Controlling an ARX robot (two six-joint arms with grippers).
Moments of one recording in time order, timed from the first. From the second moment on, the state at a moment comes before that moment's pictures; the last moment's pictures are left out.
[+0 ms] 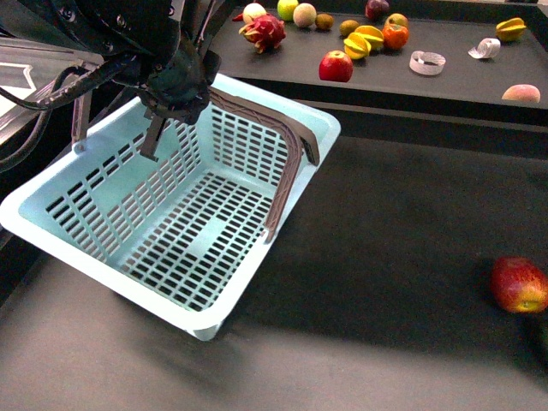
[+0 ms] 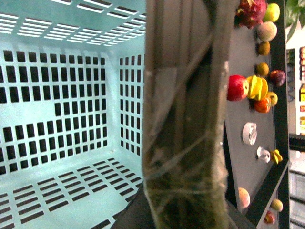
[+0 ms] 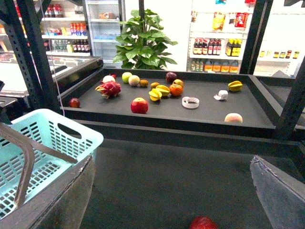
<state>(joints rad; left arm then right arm) -0.35 2.20 1.36 0.18 -0.33 -1.35 0.00 0.00 0.01 0.00 -0.01 -0.01</state>
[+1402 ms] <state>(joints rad) -0.65 1.79 0.86 0.55 -0.10 -0.57 0.00 0.00 0.01 0.00 -0.01 -0.01</state>
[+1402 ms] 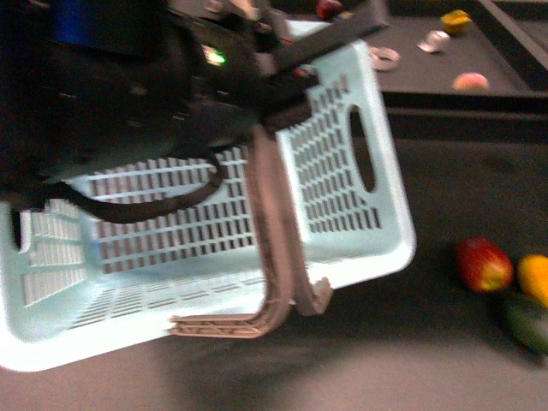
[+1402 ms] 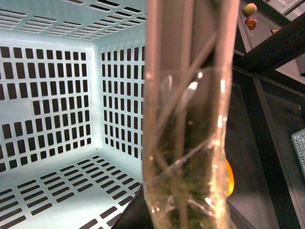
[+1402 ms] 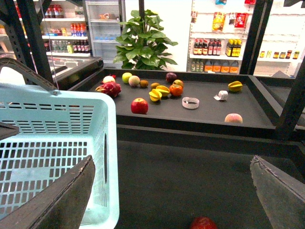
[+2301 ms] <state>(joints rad) -0.53 1.87 0.78 0.76 0.14 -0.37 0.00 0.00 0.01 0.00 -0.01 -0.01</state>
